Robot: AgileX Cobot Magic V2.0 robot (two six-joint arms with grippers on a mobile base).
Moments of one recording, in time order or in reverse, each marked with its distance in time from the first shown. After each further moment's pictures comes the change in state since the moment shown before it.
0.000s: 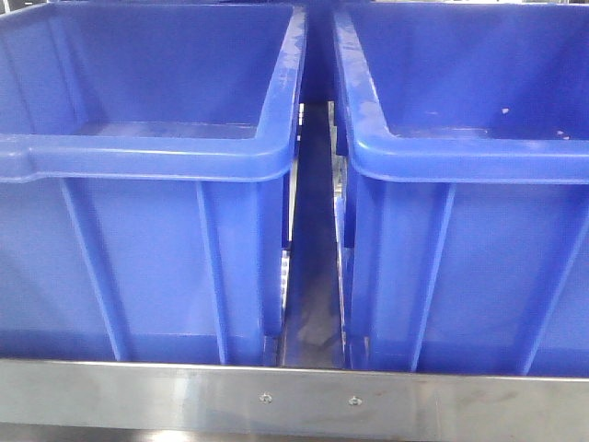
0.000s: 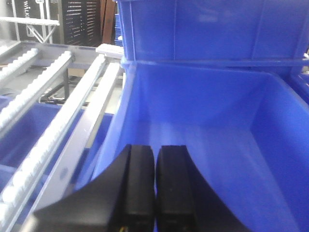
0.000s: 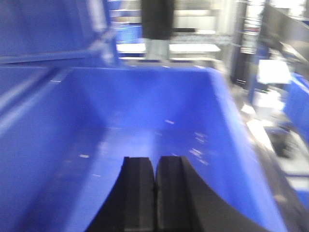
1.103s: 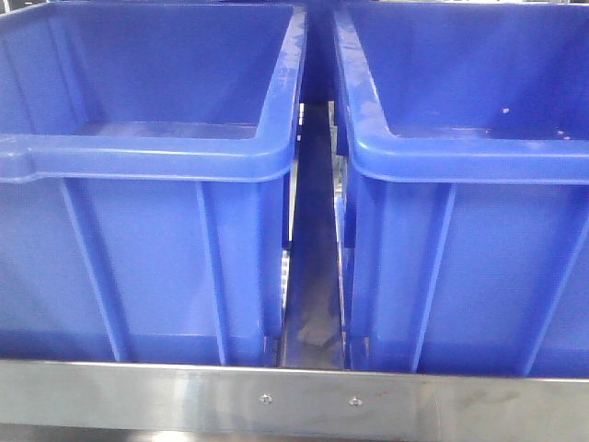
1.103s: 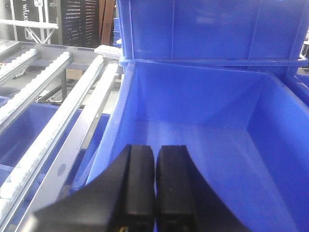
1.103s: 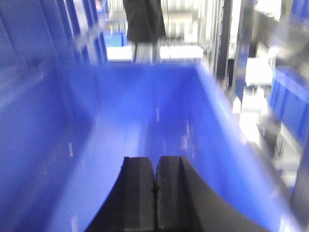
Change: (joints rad) left arm 0.002 -0.042 0.025 -0.005 0.000 0.000; right arm -0.009 -0.085 0.161 0.003 -0.075 0.000
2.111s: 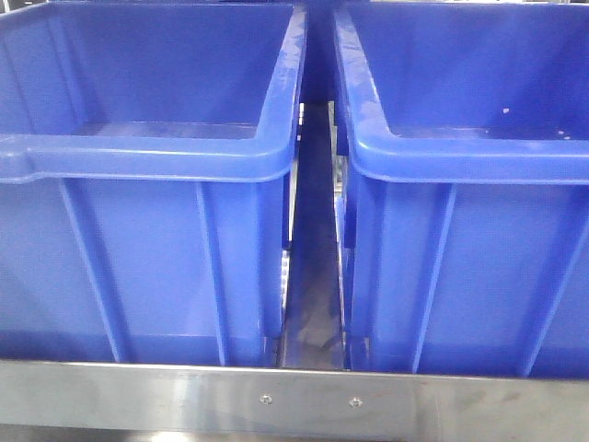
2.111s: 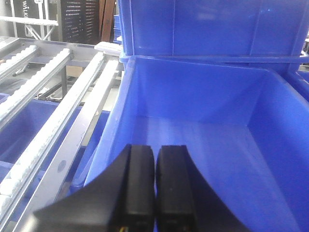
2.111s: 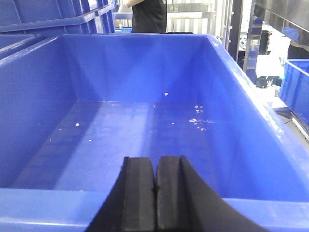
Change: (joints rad) left arm 0.000 0.000 0.010 -0.002 0.000 0.000; right arm 0.039 -0.137 0.169 -0.006 -0.061 0.000
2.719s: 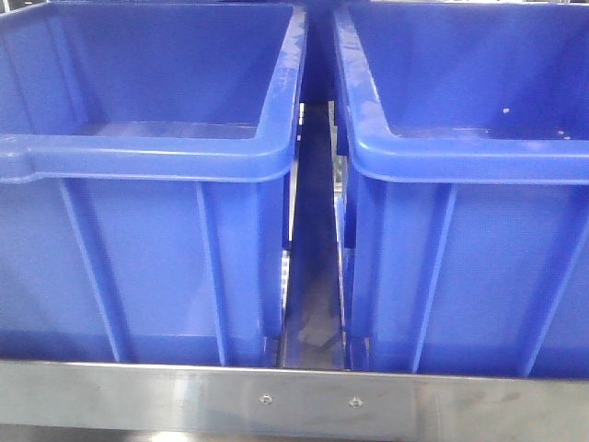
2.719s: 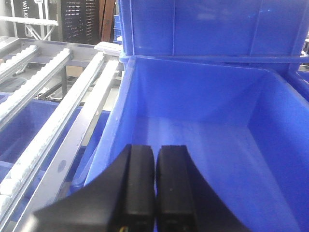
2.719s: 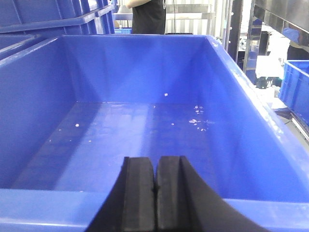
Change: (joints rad) left arm 0.000 0.000 0.000 0.000 0.000 0.000; right arm 0.000 0.000 0.002 0.000 -0.004 0.000
